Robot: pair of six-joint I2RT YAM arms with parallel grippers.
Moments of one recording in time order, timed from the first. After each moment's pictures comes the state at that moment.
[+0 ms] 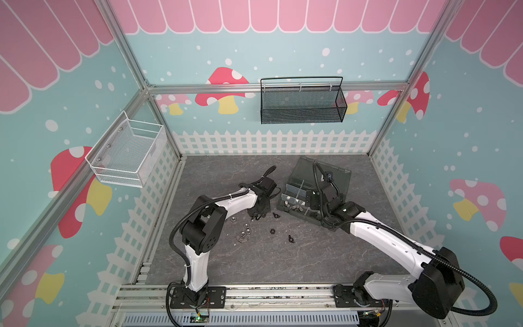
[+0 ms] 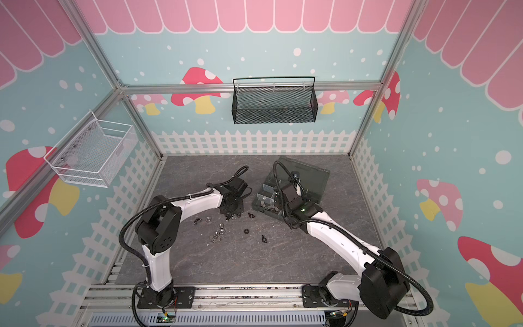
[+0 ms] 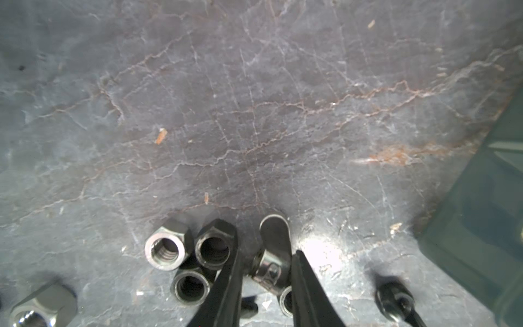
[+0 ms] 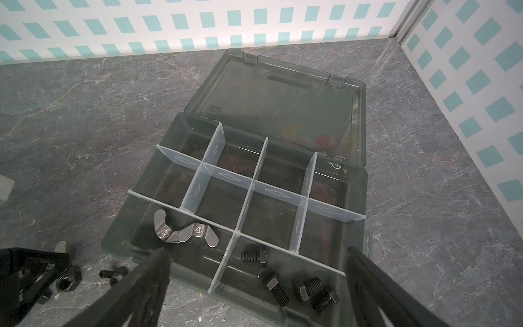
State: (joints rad) left arm -0.60 1.98 1.37 -0.68 -0.16 -0.68; right arm 0.63 1.28 0.96 -0.47 0.57 0.49
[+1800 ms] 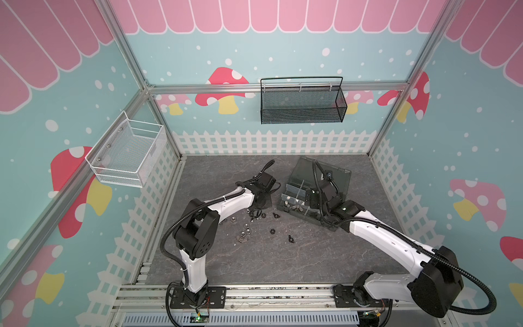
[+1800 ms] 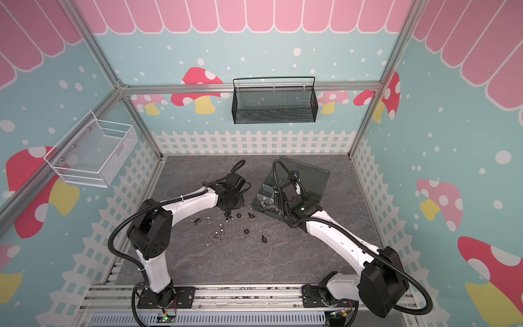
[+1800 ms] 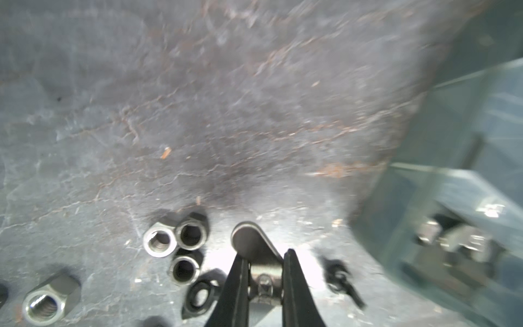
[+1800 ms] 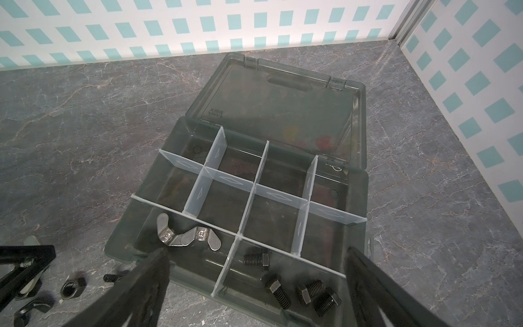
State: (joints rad) left arm -0.62 1.89 1.39 -0.64 -0.16 -0.71; right arm 0.63 1.29 0.99 -0.47 0.58 0.50
